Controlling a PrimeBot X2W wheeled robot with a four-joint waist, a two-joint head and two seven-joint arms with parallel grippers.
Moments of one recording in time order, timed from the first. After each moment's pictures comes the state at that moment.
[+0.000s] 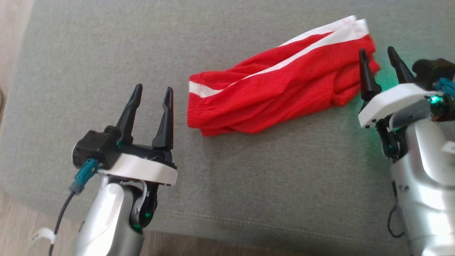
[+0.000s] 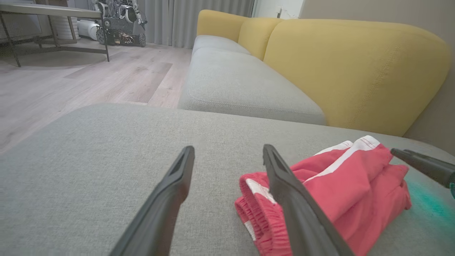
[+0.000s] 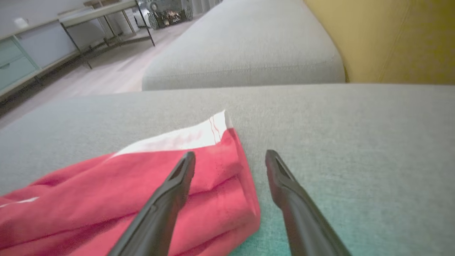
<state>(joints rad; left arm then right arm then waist) -0.24 0.07 -0.28 0.11 -0.27 -0.01 -0.26 -0.57 -0.14 0.02 0.54 0.19 0.13 0.01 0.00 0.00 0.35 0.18</state>
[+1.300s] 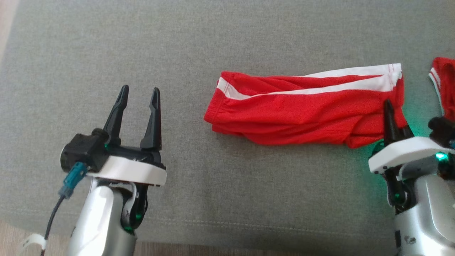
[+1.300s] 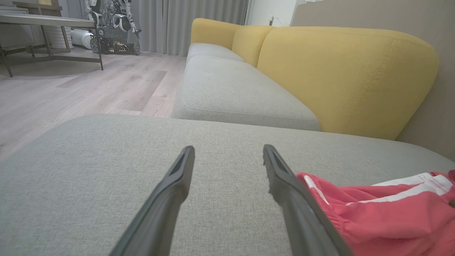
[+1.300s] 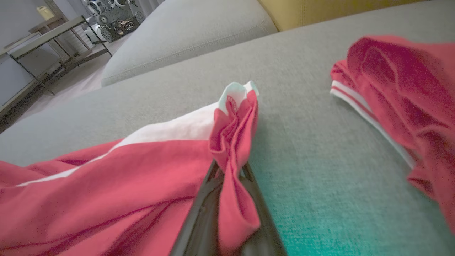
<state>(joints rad) -0.23 0.04 -0.19 0.11 -0.22 -0.05 -0.26 -0.29 -0.08 -0.11 0.37 0.29 0.13 0.02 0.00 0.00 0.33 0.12</state>
